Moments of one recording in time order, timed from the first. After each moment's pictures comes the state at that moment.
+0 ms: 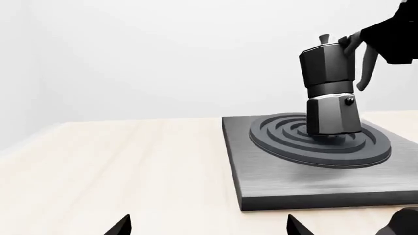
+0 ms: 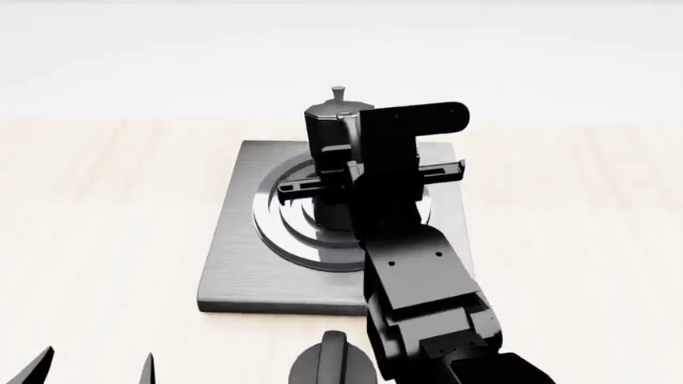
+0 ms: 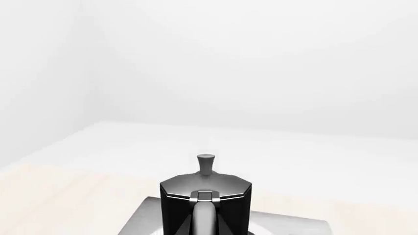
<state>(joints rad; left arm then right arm) 0.00 -0.32 0.28 0.16 -0.27 -0.03 -0.29 1.24 0.00 -1.55 1.27 1.47 -0.35 0.08</state>
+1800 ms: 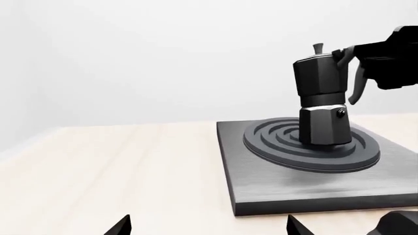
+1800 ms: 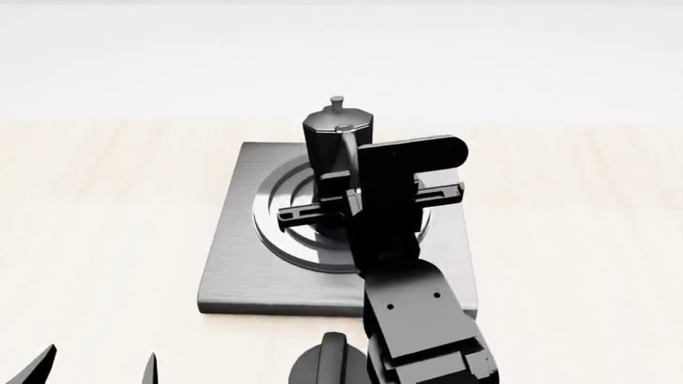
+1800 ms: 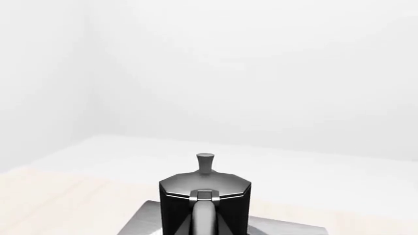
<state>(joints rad) 0.00 -0.35 0.31 0.18 -0.28 -0.02 -0.31 1.13 0.00 -1.37 1.28 1.23 -0.47 0.09</state>
